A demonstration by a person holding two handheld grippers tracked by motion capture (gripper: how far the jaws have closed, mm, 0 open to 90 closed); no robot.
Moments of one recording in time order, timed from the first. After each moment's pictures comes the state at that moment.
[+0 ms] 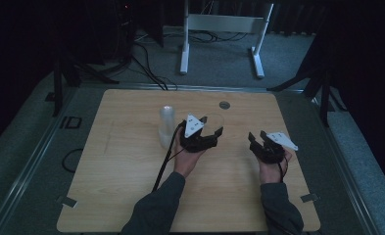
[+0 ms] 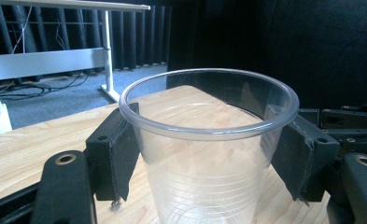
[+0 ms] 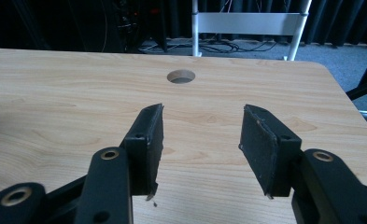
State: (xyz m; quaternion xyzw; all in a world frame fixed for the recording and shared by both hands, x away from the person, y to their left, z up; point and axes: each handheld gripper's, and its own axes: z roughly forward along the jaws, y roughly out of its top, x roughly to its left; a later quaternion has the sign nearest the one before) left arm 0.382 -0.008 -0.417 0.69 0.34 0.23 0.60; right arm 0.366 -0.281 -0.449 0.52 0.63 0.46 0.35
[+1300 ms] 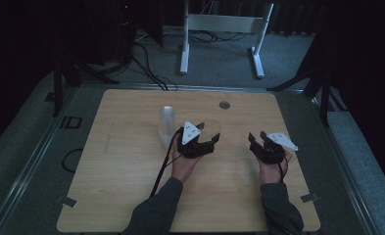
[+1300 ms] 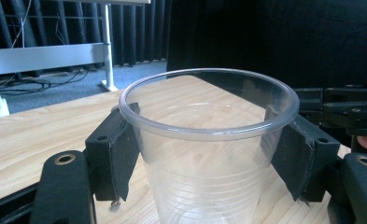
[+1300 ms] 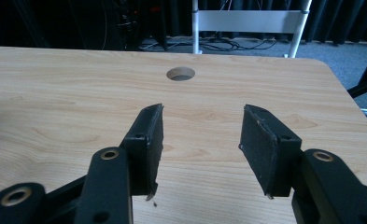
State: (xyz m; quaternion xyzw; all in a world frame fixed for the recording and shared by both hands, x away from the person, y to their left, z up) left arm 0.375 -0.001 -0.440 0.69 0.34 0.22 0.59; right arm 0.366 -0.282 -0.451 0.52 0.63 0.46 0.35
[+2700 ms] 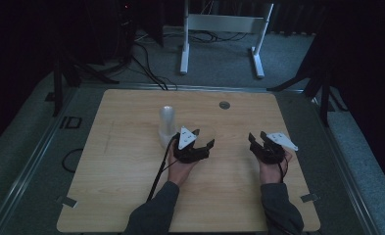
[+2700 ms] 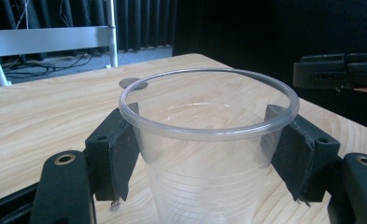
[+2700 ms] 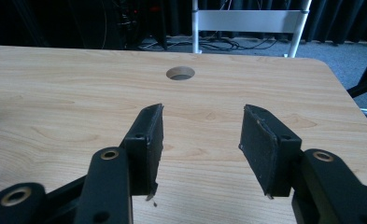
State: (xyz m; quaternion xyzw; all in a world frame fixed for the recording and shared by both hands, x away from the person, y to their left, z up) left arm 0.372 0.009 -0.465 0.71 0.35 0.22 0.57; right arm 0.366 -0.282 -0.452 0.52 0.63 0.46 0.35
